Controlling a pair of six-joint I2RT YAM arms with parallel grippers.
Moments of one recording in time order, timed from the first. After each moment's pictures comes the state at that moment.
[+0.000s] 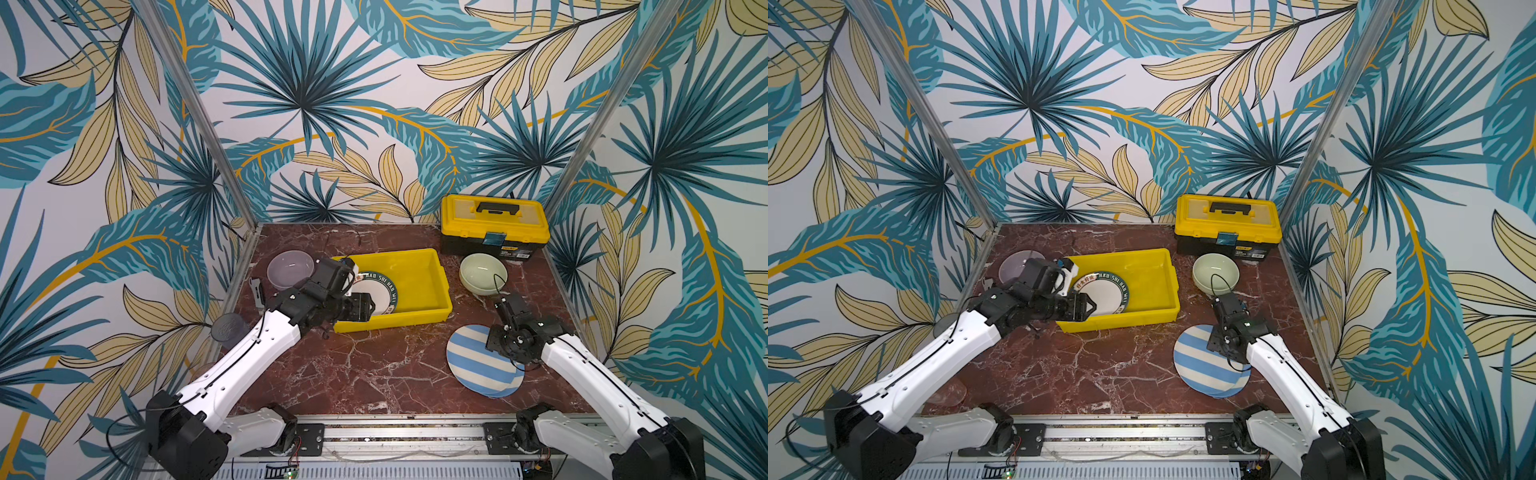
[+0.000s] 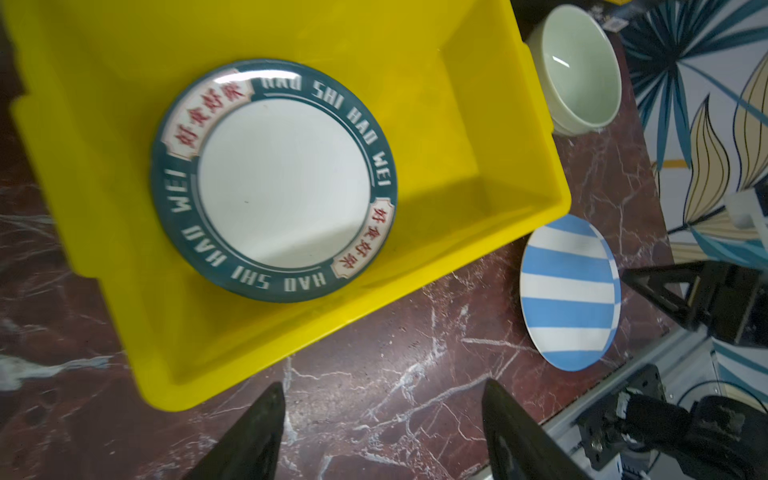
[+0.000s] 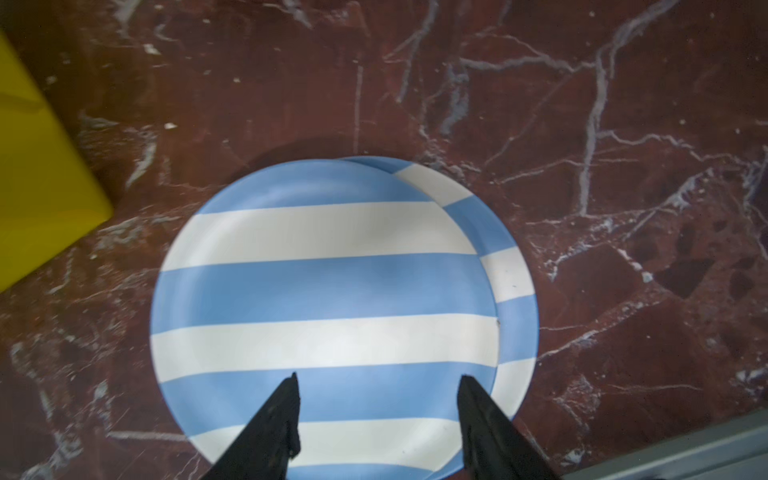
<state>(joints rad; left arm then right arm) -0.59 1.24 1.10 -0.77 0.16 -0.49 0.23 1.06 0.71 -0.95 0.18 0.69</state>
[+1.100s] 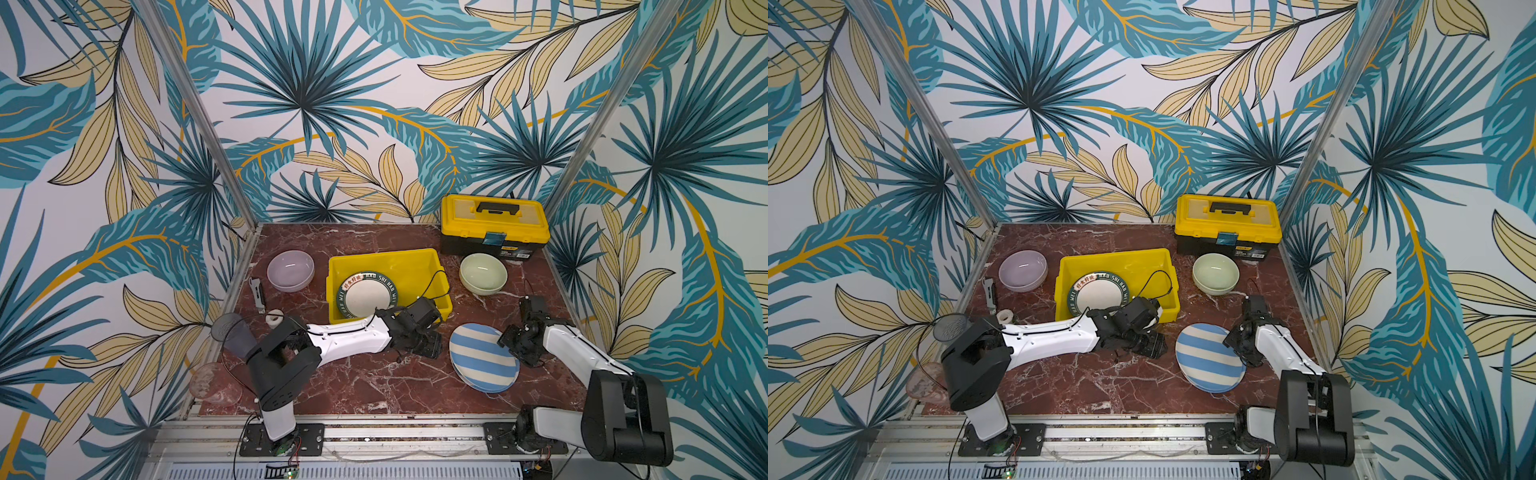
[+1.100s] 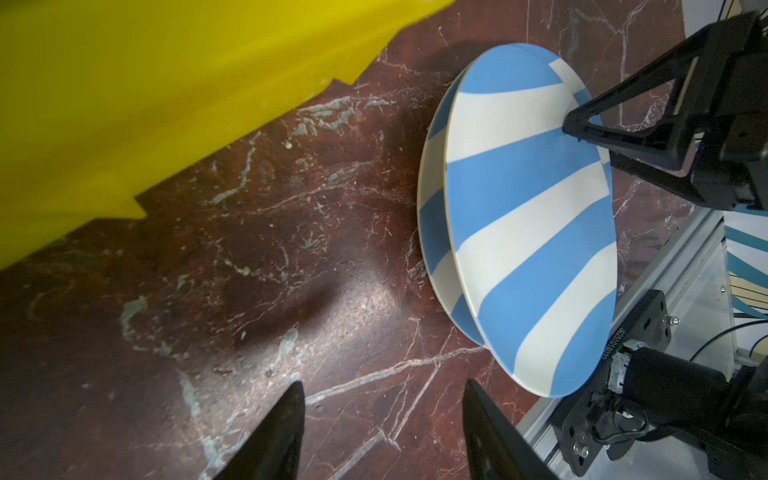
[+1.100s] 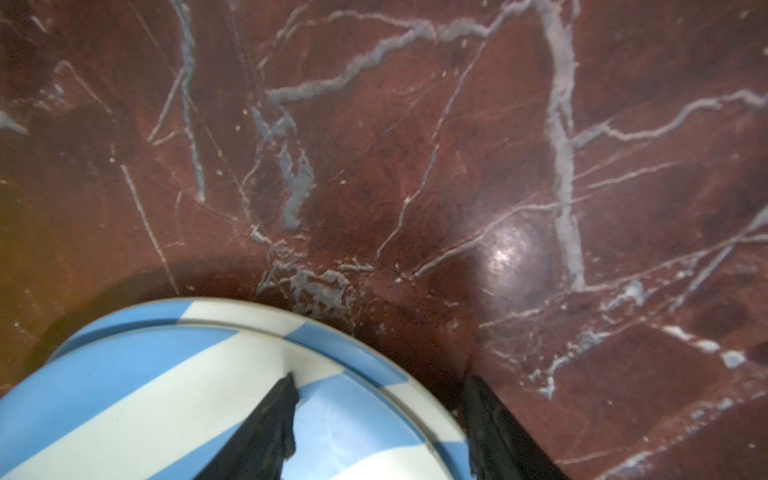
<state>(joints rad) -0.99 1.79 1.18 -0.37 0.17 -0.69 -0.12 1.29 0.61 -0.66 0.04 0.62</state>
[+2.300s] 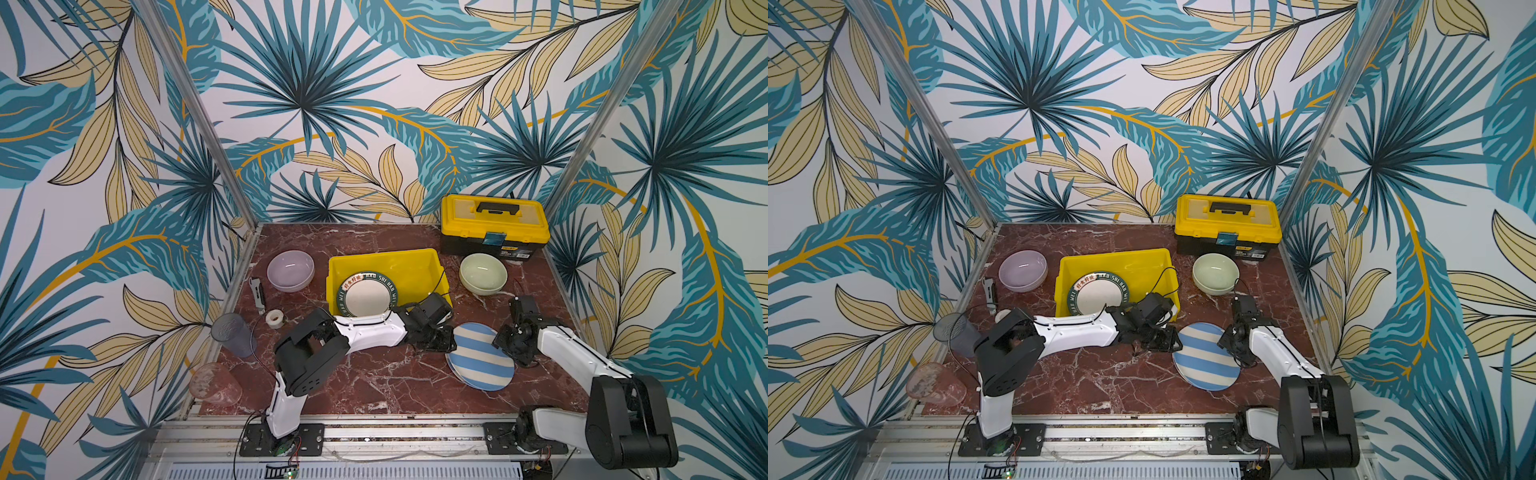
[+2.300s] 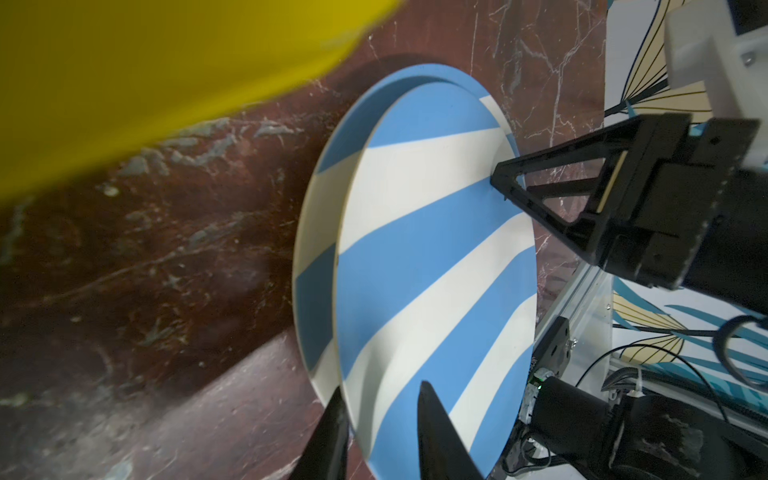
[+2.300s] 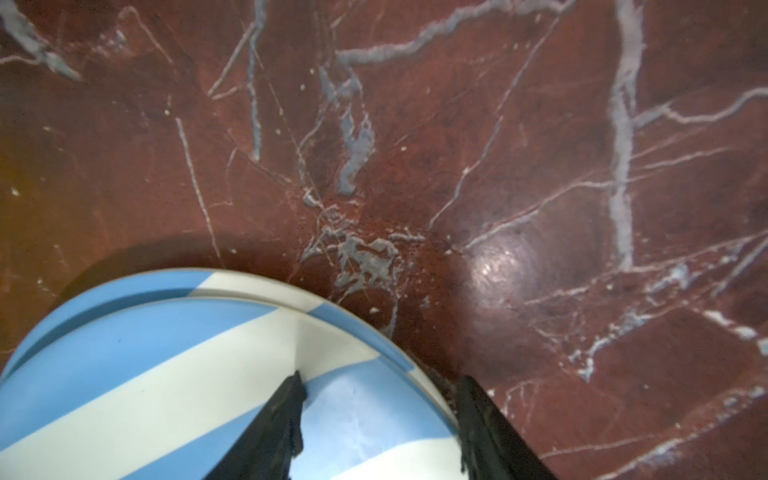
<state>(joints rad) -0.99 1.96 1.30 -0.24 0.35 -0.86 -0.01 1.27 0.60 -0.66 0.08 0.66</state>
